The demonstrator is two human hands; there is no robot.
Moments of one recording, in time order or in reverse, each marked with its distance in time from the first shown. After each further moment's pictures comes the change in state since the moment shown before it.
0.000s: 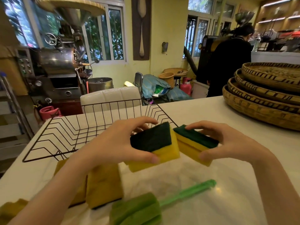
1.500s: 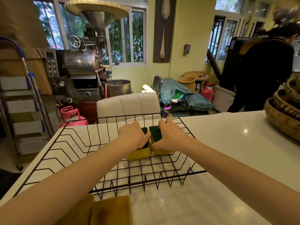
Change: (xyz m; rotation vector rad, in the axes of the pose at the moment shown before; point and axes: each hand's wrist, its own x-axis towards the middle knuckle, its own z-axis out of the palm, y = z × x) left_hand 0.134 -0.137 -0.006 0.627 0.178 -0.785; right_hand 0.249 0.004 0.076 -0.667 0.052 0.063
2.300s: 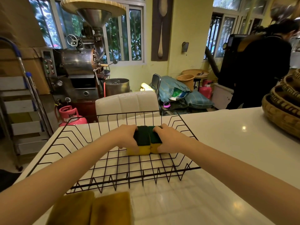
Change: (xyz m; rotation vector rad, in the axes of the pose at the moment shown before) left_hand -0.005 -0.029 -0.014 -0.175 -0.368 0.245; right_hand -0.010 0.003 0.006 -0.053 -0.175 -0.087
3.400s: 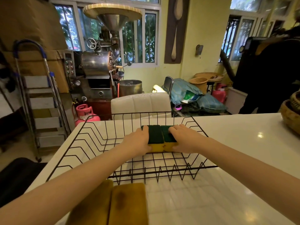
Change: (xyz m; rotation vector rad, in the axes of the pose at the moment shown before) left_hand -0.019 -0.007 0.031 0.079 0.282 -0.005; right_hand -0.004 0.005 -0.002 -0.221 0.047 -0.104
